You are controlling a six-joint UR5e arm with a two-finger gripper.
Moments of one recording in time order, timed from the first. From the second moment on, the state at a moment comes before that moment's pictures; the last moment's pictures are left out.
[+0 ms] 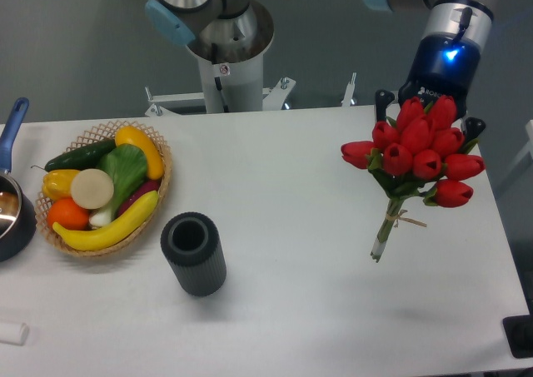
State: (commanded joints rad) arm 2.92 -1.77 -1.64 -0.76 0.54 0.96
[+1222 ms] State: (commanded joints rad) arm 2.72 -1.78 -1.64 -0.78 1.28 1.07
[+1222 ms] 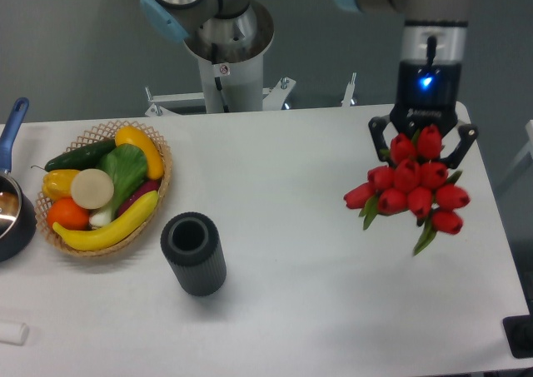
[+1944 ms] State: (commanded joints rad) arm 2.58 -1.95 -1.64 -0.84 1.65 1.17
